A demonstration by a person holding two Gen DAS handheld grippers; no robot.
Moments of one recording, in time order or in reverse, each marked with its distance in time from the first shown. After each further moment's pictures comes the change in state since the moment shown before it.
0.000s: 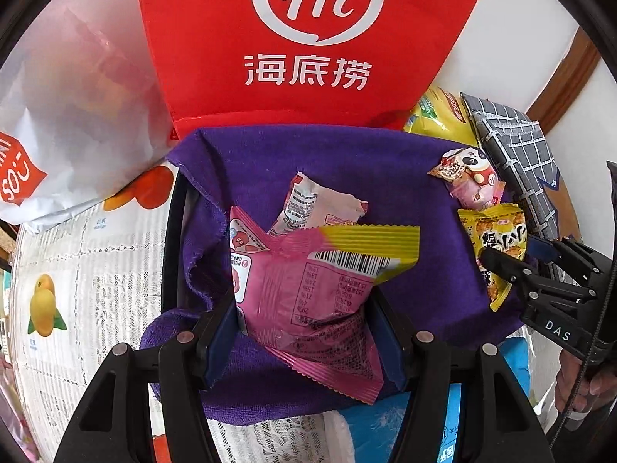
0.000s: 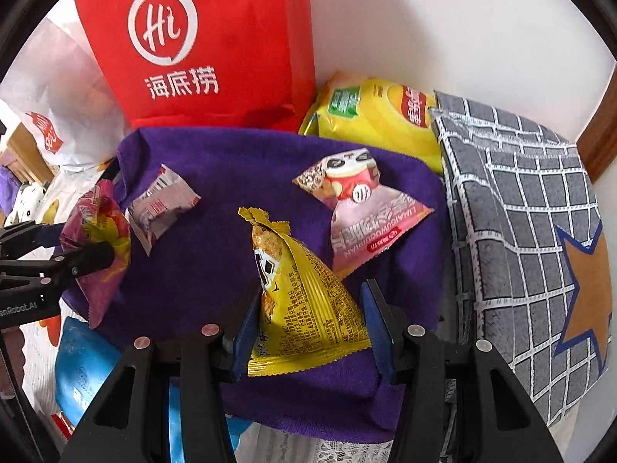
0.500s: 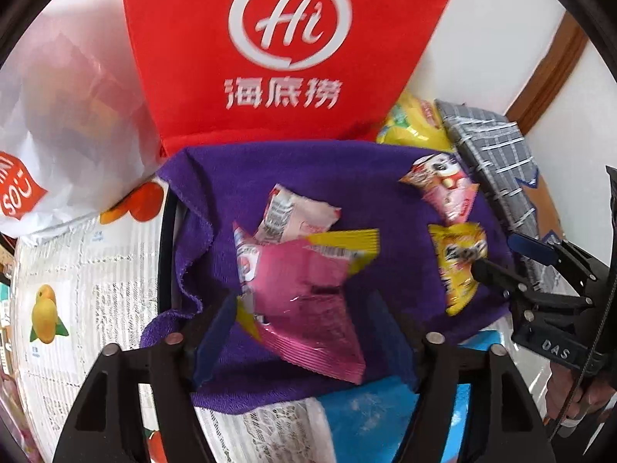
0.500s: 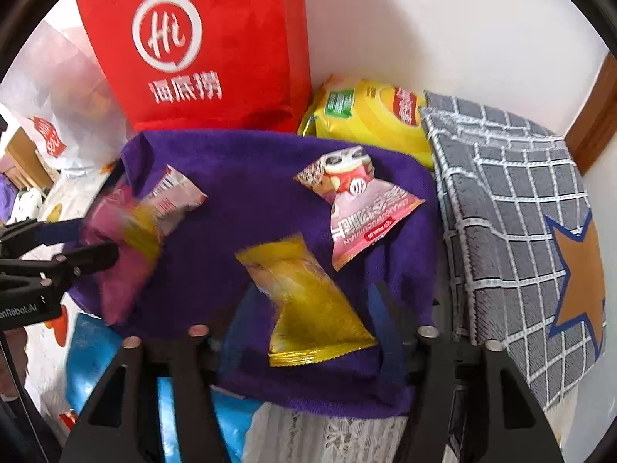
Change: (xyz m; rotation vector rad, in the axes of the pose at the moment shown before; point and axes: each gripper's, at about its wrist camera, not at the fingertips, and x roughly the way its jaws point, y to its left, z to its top) left arm -0.028 -0.010 0.001 0.037 -0.041 -0.047; right arm -0.030 0.004 -0.008 0.033 -0.042 -0.018
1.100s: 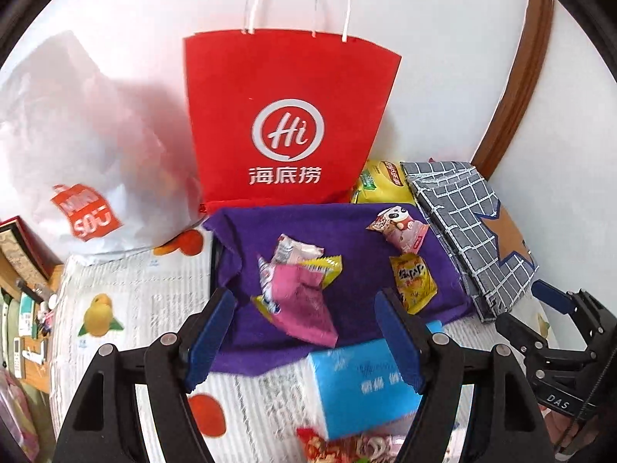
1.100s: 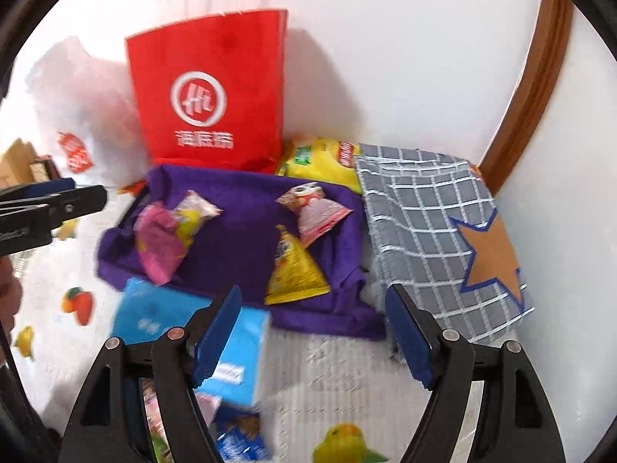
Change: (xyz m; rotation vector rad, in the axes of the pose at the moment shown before) left arm -0.114 -0.003 -0.034 0.013 -0.227 0.022; right arm -0.128 0.023 -0.065 0.034 -0.195 -0.104
